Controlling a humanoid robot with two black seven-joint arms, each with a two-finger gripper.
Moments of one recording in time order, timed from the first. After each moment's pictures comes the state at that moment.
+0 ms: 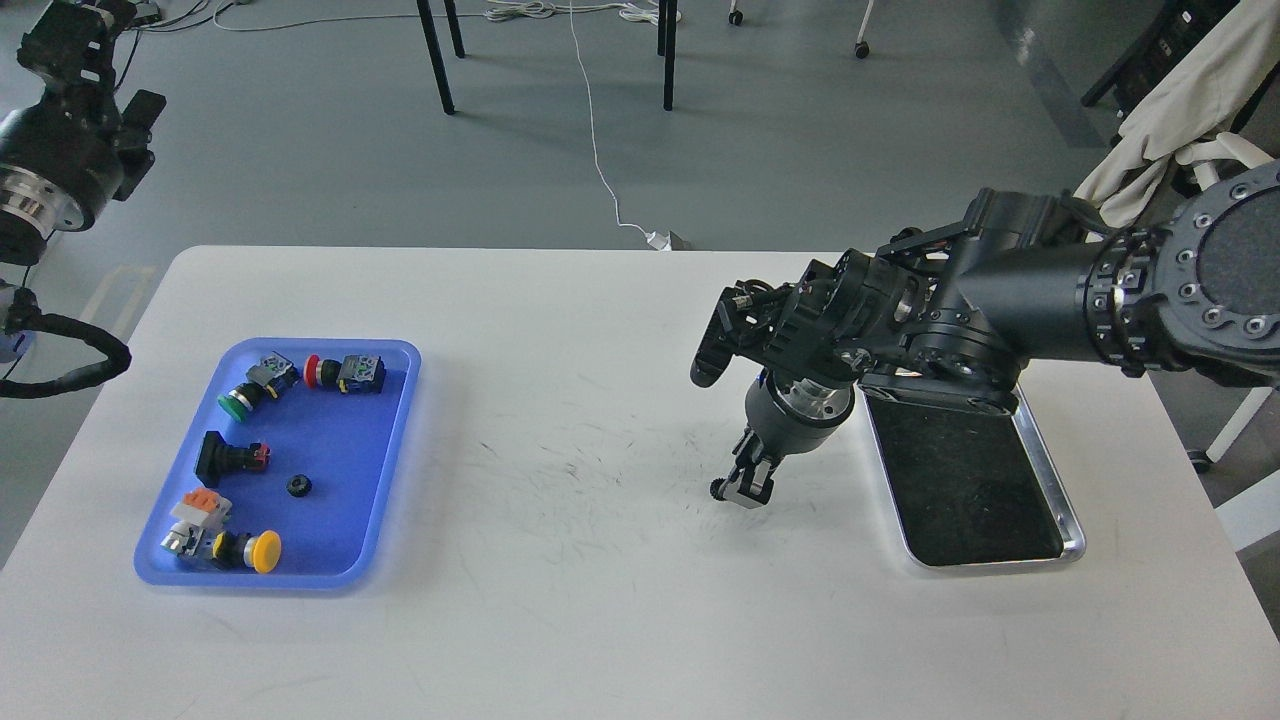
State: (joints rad) left arm -0.92 0.75 -0.38 -0.76 0.28 -0.09 -0.49; right arm 1.60 0.00 -0.83 0.98 -1.36 0.42 0.49
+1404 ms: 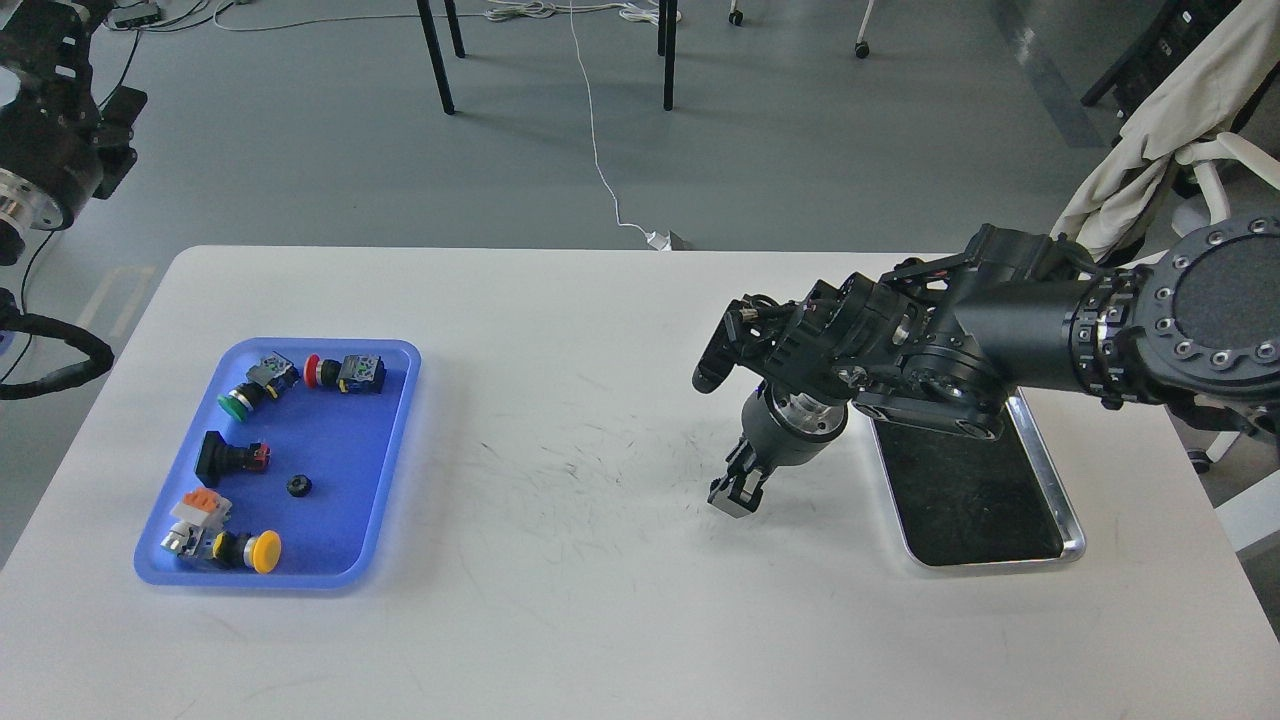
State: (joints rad) left arm -0.91 0.77 -0.40 -0.76 0.28 -0.10 -0.49; right arm 1.50 0.00 -0.77 0.90 -1.36 0.41 0.48
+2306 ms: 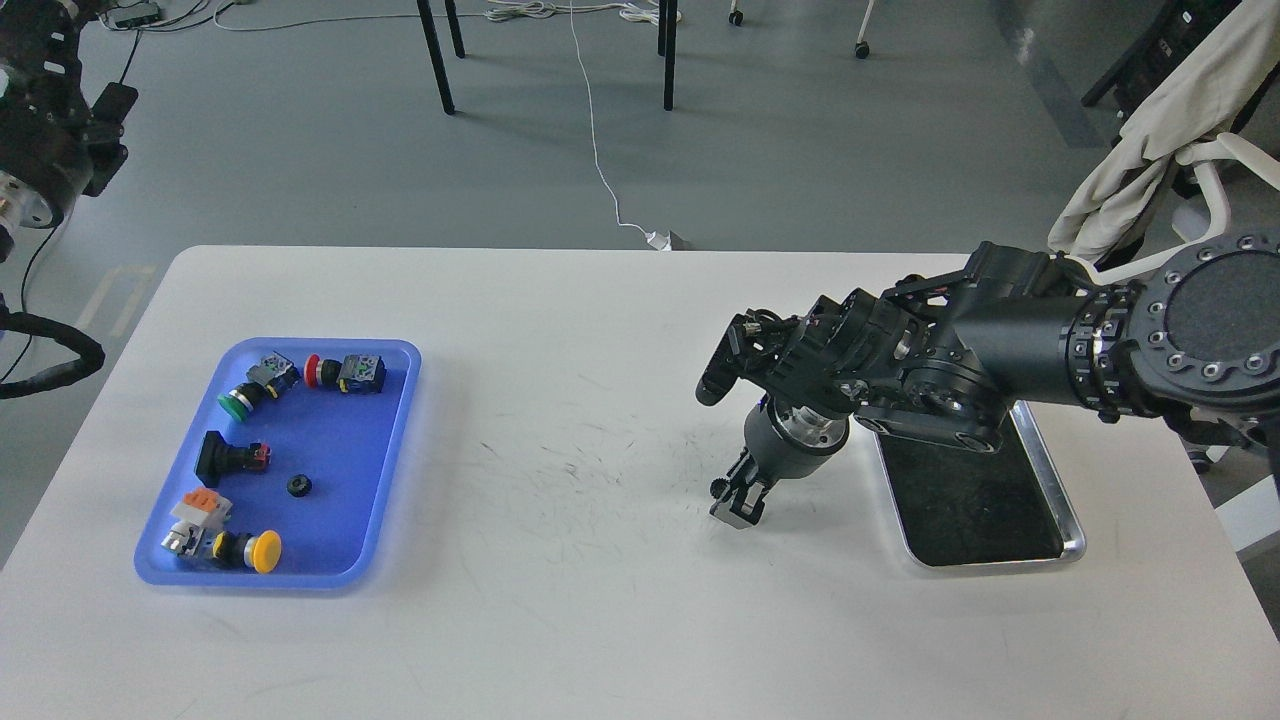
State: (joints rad) left arm -0.91 0.78 -0.41 -0.77 0.28 -0.10 -0.49; right arm 1.47 0.00 -0.77 0.89 -1.36 0.41 0.48
